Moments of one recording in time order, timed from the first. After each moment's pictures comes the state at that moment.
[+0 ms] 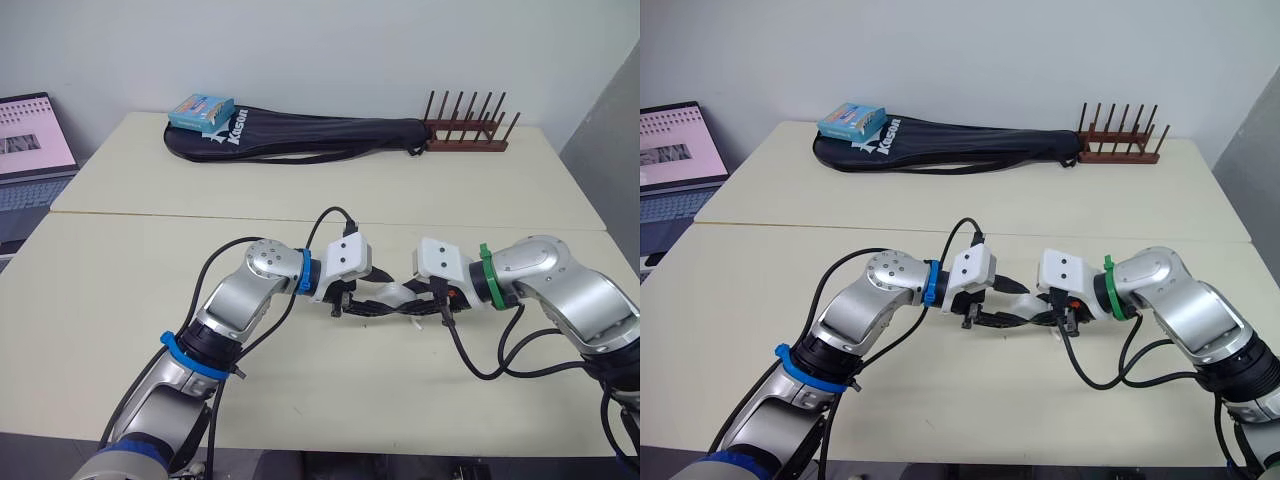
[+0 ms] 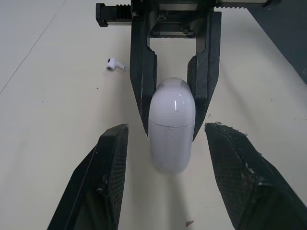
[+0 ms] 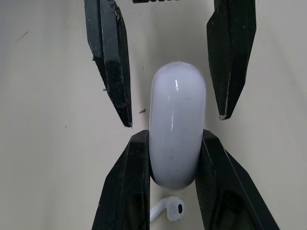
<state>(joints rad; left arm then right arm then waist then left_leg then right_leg) -0.68 0.42 -0.39 -0.03 -0.21 0.41 -1.16 -0.63 -0.87 0.37 -0.36 0.30 0.75 1.12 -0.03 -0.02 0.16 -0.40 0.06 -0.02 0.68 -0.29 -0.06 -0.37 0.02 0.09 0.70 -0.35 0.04</state>
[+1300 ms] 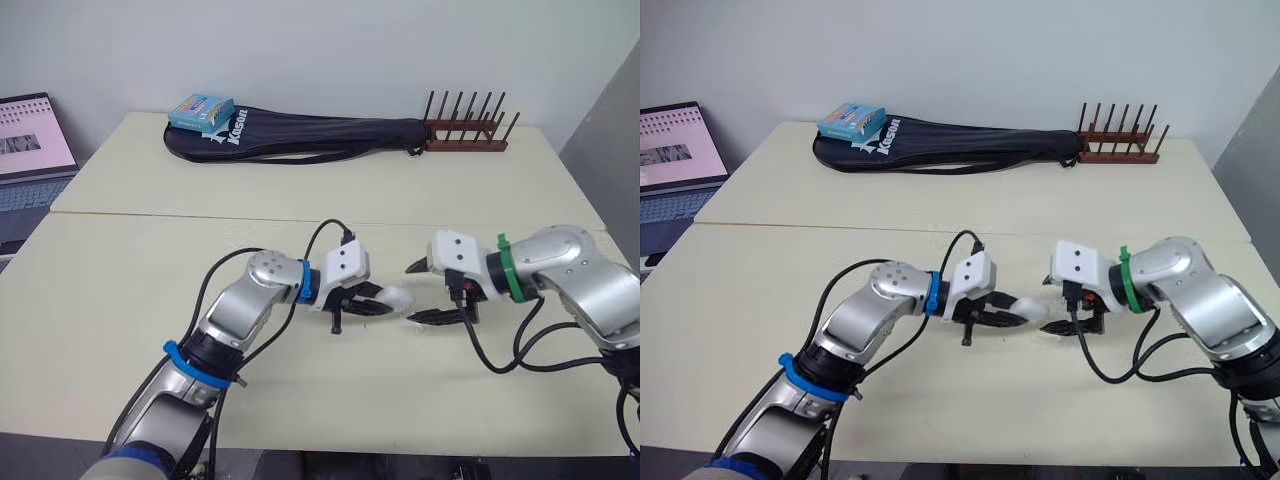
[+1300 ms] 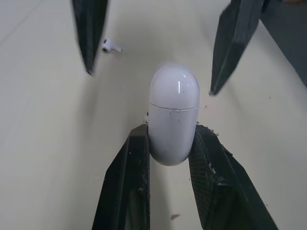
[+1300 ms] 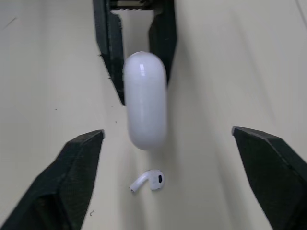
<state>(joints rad) -0.60 0.41 -0.37 -0.04 -0.23 0.49 -1.14 -0.63 -0.95 0.29 -0.37 0.29 0.72 1.16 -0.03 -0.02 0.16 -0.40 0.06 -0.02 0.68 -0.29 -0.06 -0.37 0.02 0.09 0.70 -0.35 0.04</state>
